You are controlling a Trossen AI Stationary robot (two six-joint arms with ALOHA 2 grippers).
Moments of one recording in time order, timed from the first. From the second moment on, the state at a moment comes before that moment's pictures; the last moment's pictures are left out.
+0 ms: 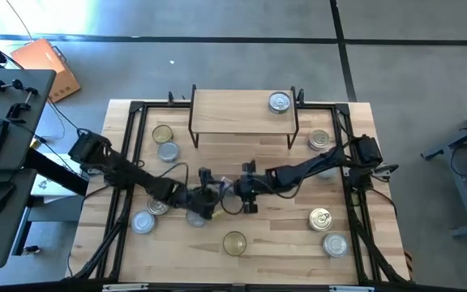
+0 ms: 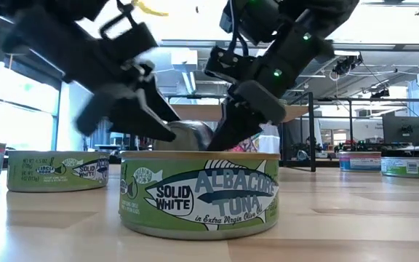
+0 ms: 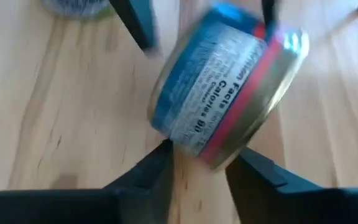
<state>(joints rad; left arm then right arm) -0.39 1.67 0.70 0.24 -0.64 0.18 0.15 1.90 1.09 -0.06 0.20 -0.03</state>
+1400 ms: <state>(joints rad) -0.46 1.80 0.69 0.41 -0.68 -0.01 0.18 1.90 1.09 0.05 0.12 -0.24</state>
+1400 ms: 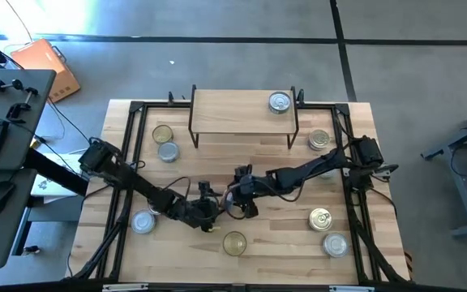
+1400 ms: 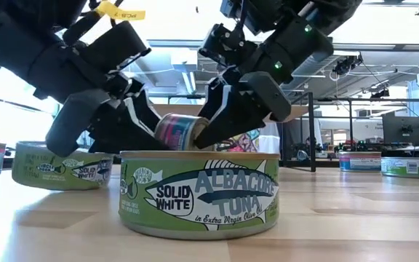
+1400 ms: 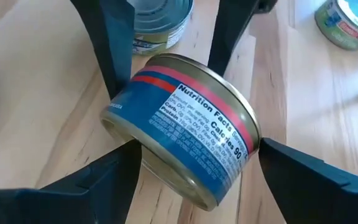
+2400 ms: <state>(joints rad) -0.45 1.70 0.69 0.30 -0.60 -0.01 0.30 1.80 1.13 -0.32 0.40 -0.19</state>
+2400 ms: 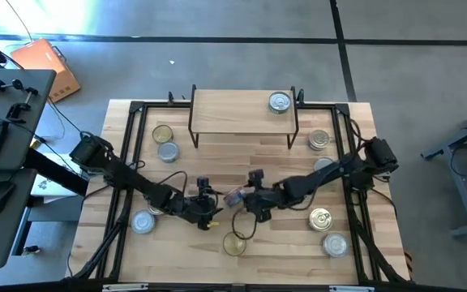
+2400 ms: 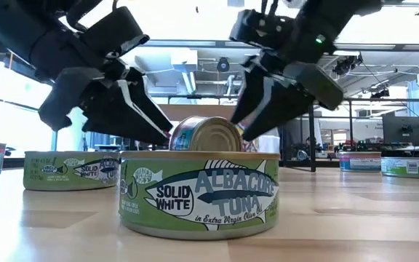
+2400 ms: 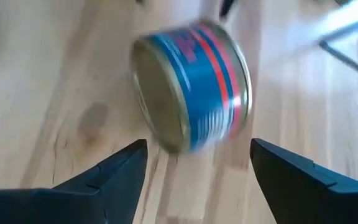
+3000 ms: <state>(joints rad) -0.34 1.78 0.69 0.52 -0.49 0.18 0.12 1.84 1.18 -0.28 -0.01 -0.52</state>
